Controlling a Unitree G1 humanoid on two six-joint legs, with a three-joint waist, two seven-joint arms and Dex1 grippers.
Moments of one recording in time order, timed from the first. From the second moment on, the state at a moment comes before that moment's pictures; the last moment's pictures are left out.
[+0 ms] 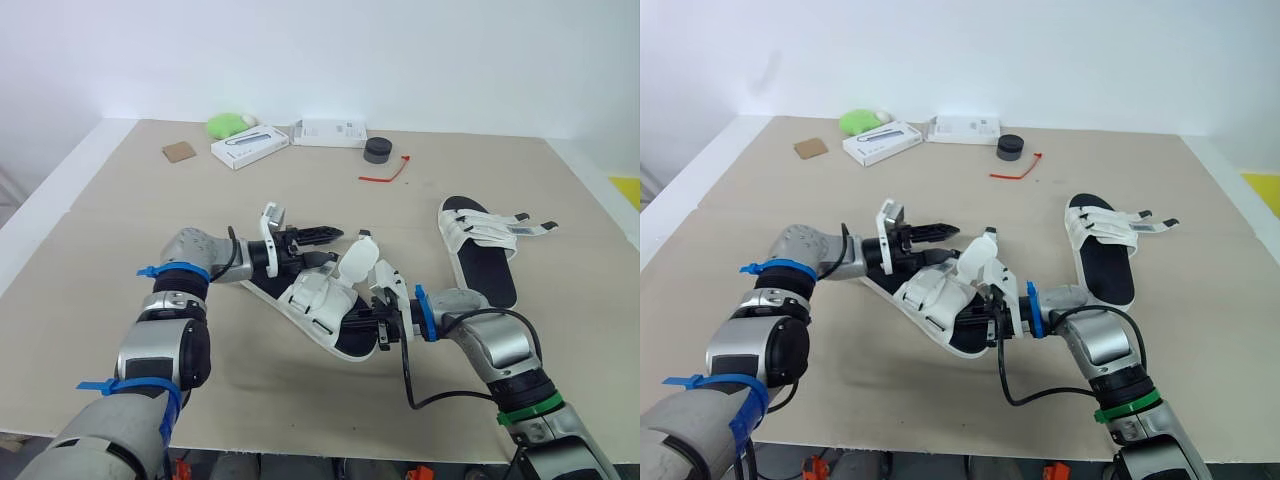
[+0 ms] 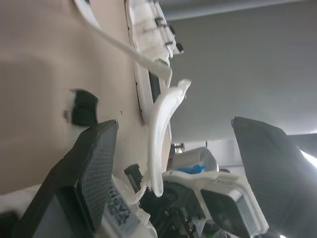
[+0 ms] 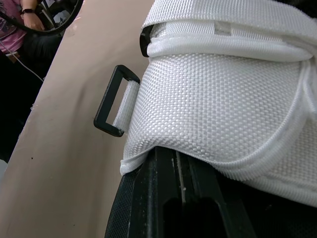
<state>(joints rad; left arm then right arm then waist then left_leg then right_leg) -1.05 0.23 0.34 0.91 -0.82 1.32 -0.69 -0.42 -0.52 0.24 -0.03 0.36 0.59 1.19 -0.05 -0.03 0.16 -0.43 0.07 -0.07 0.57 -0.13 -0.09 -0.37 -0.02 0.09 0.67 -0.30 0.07</state>
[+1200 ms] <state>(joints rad) -0.48 0.81 -0.22 -0.08 -0.75 1.12 -1.43 -0.46 -0.51 0.27 0.01 0.37 0.57 1.22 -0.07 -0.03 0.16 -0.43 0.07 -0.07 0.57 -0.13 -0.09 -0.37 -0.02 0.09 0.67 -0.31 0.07</state>
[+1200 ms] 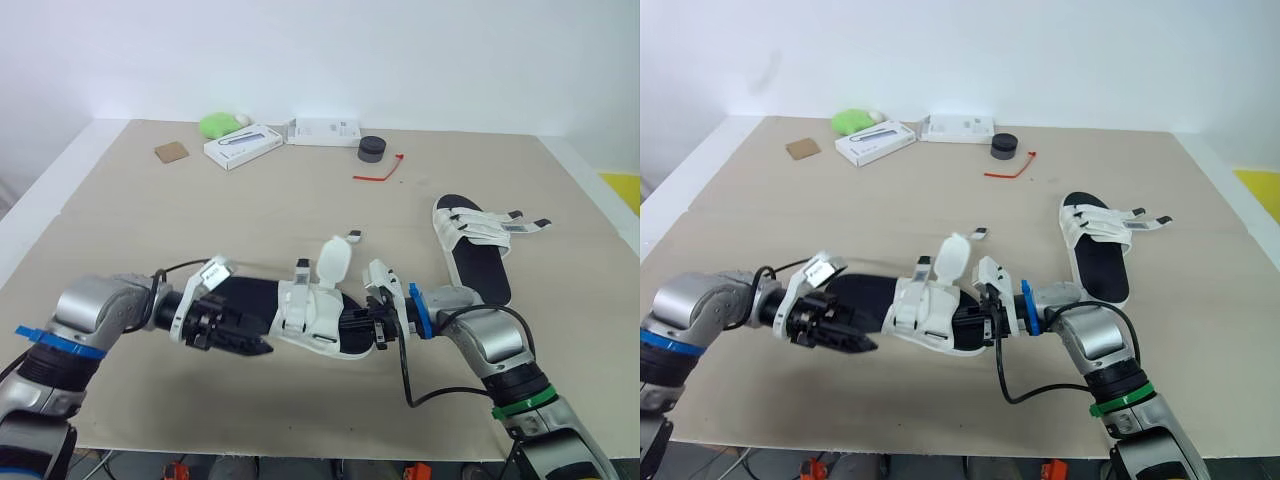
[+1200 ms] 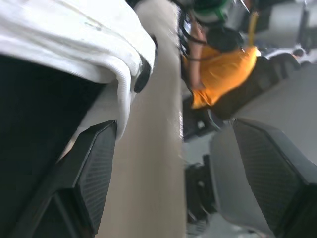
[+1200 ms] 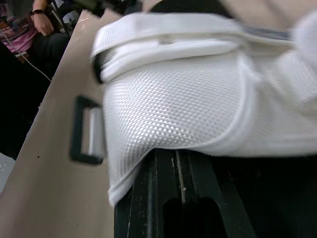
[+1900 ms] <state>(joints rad) -0.67 0.94 -0.31 0.15 -0.70 1.13 -1.57 -0.47 -0.52 0.27 0.04 0.37 0.56 1.23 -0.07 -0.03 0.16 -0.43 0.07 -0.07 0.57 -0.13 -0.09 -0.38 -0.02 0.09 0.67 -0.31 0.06</state>
